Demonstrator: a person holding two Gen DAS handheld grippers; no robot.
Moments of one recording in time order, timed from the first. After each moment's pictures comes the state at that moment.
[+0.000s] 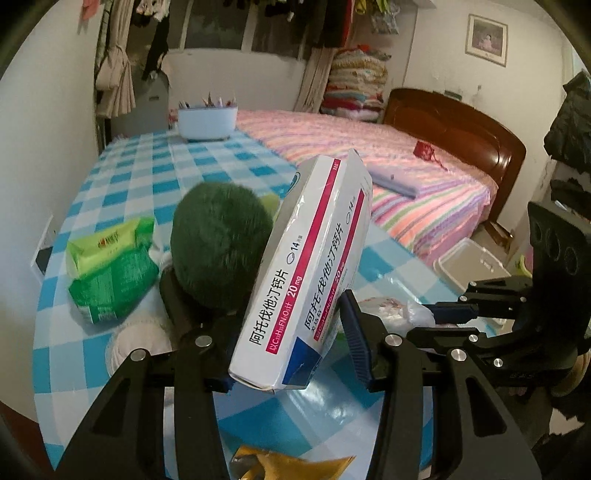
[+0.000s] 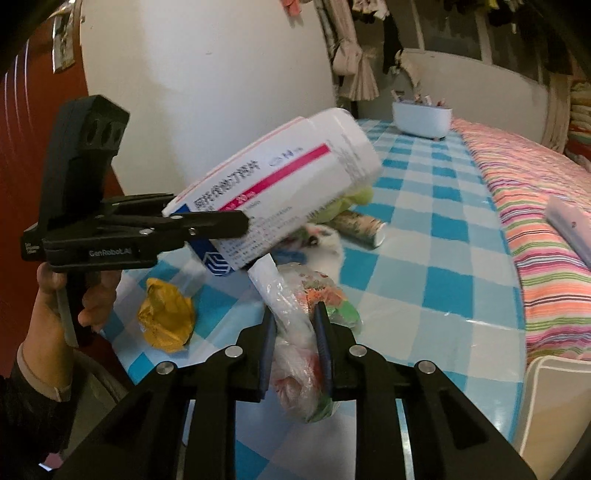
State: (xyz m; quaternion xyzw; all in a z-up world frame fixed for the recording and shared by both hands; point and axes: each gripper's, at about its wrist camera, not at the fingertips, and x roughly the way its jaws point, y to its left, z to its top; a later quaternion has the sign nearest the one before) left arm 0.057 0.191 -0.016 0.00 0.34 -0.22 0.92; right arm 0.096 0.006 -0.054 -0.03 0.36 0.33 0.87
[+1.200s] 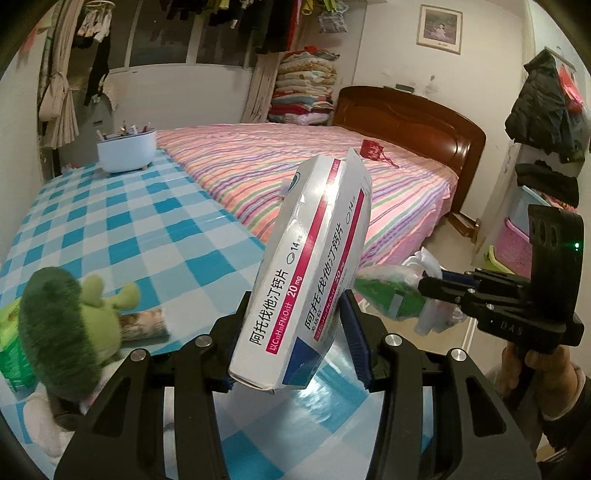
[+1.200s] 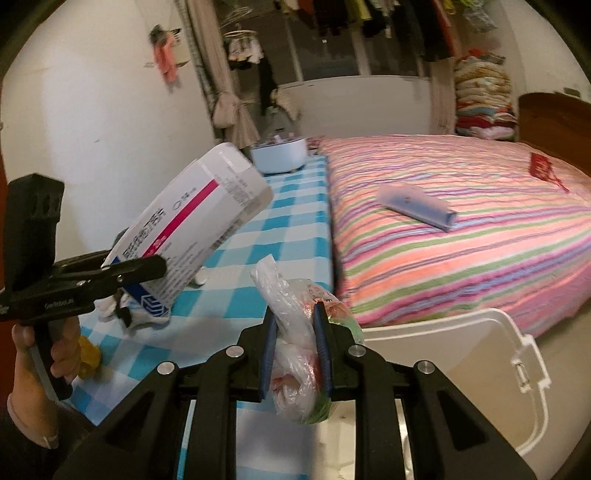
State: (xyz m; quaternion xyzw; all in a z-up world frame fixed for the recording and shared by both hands) left arm 0.089 0.046 -0.004 0.02 0.31 -0.31 0.90; right arm 0.091 -0.170 -0.031 0.06 0.31 0.14 0.94
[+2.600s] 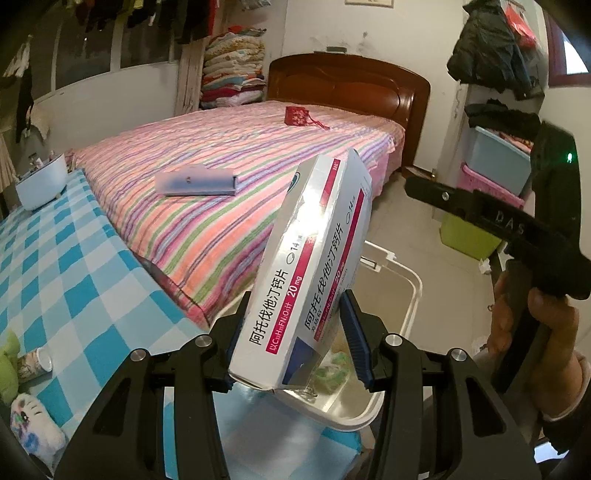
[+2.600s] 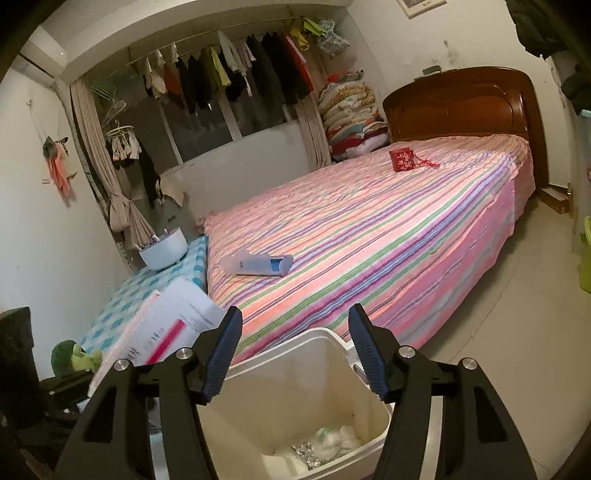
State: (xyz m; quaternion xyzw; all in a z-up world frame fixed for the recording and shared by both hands) left arm 0.055 -0.111 -0.026 0.11 0.33 -0.40 0.85; right arm 0.036 -0.320 -0.018 0.19 0.20 -0.07 0.96
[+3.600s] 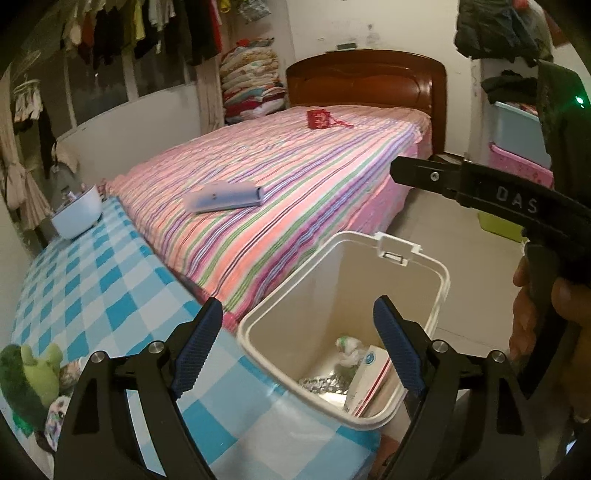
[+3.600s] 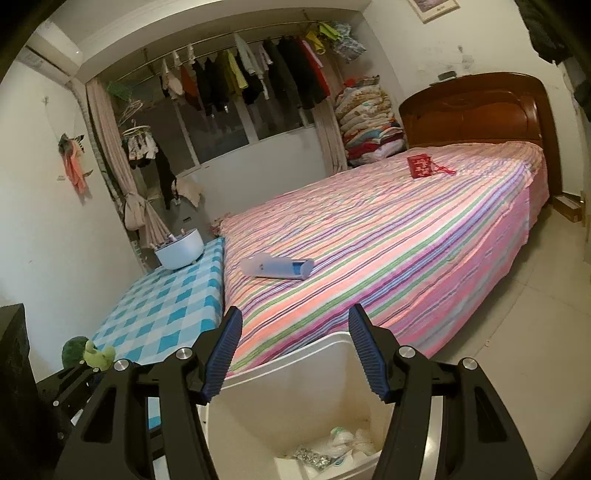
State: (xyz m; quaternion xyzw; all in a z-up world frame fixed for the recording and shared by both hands) left arm 0.032 -0.120 -0.021 0.17 0.29 -0.32 0.89; right arm 0.038 -0.304 -0.014 0.18 0.19 -0.04 0.96
